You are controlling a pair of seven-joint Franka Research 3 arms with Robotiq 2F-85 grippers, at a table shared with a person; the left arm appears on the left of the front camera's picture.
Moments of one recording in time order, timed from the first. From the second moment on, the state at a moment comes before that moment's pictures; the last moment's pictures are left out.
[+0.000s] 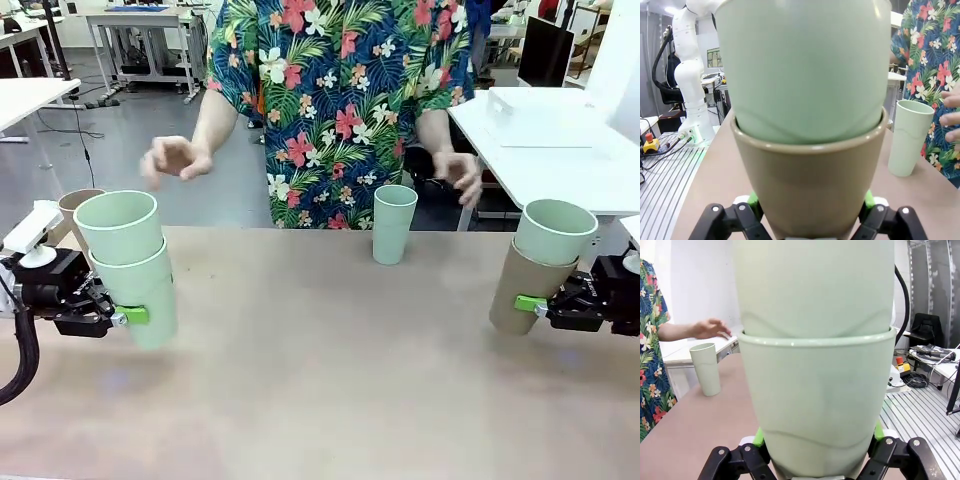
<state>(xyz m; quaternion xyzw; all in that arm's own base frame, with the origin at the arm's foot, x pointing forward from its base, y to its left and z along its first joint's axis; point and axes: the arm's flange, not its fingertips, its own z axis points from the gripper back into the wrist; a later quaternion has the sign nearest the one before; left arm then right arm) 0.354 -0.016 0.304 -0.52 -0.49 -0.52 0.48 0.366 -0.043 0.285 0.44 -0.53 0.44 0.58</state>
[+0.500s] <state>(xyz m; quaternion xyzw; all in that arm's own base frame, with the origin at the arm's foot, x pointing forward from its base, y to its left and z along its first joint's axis) 0.354 -0.016 0.304 -0.52 -0.49 -0.52 0.48 0.366 -0.043 0.285 0.44 -0.53 0.44 0.58</state>
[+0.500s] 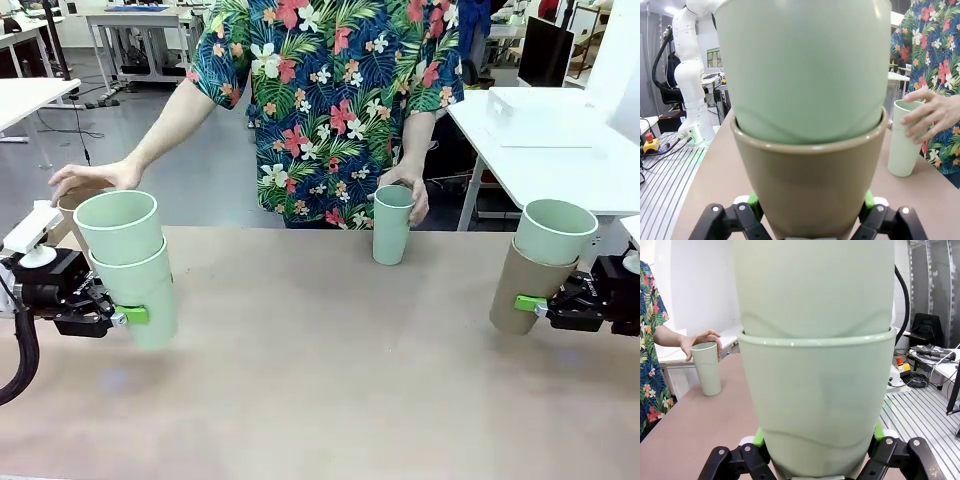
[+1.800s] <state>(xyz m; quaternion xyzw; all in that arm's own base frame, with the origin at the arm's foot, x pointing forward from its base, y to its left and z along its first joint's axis) 0.354 -0.016 0.303 -0.52 -0.49 -0.52 0.48 0.366 -0.043 0.285 0.44 -0.53 0.44 0.58</state>
